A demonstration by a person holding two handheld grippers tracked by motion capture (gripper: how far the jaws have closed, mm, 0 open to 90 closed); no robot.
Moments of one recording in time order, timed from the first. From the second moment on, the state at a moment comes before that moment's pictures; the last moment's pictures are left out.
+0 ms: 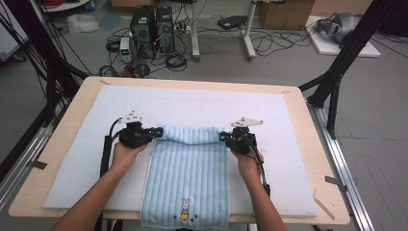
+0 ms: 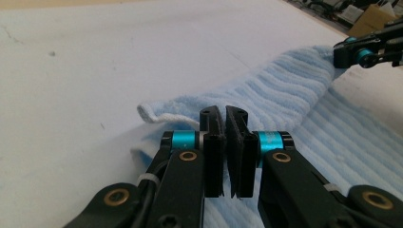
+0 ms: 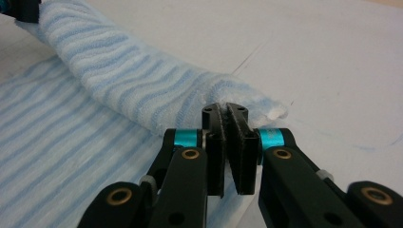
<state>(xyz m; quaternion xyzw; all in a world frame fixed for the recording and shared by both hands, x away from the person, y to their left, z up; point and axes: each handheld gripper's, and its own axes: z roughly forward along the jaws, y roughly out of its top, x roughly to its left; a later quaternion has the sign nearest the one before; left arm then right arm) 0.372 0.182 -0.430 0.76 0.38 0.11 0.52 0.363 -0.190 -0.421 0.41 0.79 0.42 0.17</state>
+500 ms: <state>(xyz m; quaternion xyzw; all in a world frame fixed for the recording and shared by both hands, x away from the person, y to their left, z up) 0.372 0.195 -0.437 0.72 0.43 0.14 0.52 0.342 -0.195 -0.428 0.41 0.79 0.42 0.17</state>
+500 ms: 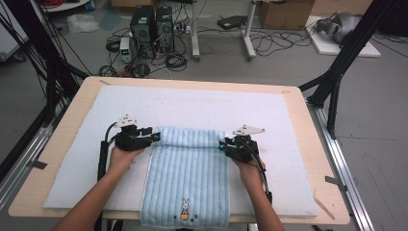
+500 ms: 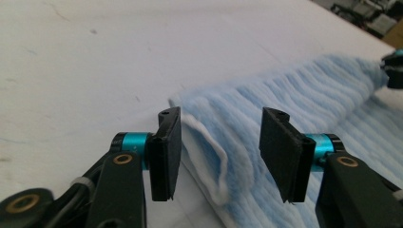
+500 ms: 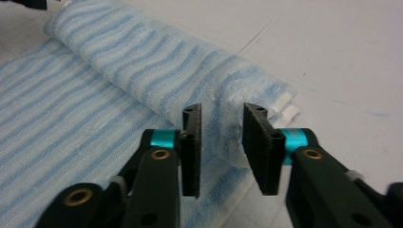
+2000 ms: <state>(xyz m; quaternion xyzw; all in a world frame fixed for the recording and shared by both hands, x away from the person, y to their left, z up) 0.399 0.190 -0.427 0.72 0.41 0.08 0.55 0.390 -0.206 -0.414 0.46 0.76 0.41 0.17</state>
